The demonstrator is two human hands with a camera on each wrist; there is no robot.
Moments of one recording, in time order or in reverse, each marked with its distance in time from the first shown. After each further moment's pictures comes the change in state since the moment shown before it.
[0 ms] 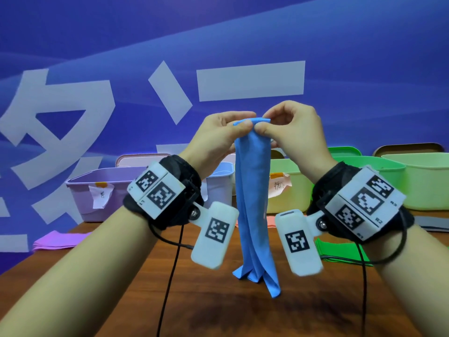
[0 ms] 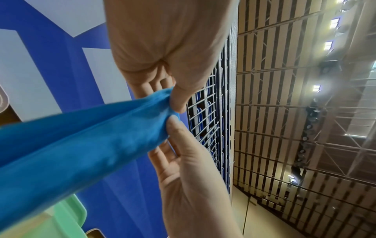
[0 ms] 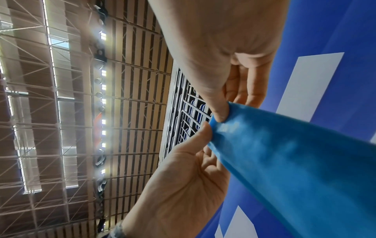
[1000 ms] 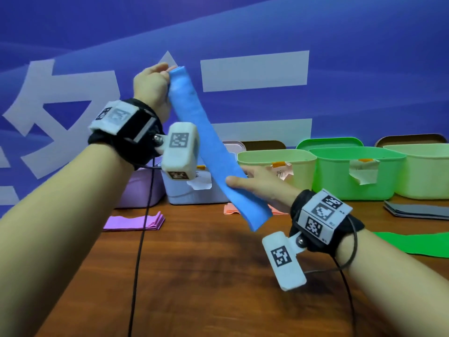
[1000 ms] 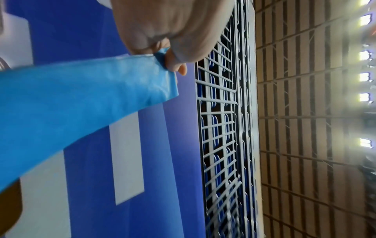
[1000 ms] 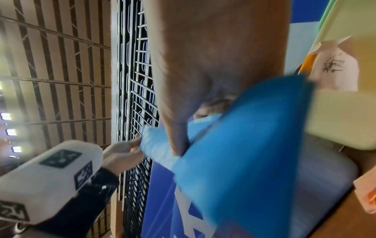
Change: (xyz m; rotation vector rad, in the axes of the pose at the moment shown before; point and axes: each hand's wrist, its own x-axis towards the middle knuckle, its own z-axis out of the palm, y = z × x) left_hand 0.039 0.030 -0.089 -0.260 0.642 0.131; right_hand -0.063 0.047 0.039 0.173 -0.692 0.434
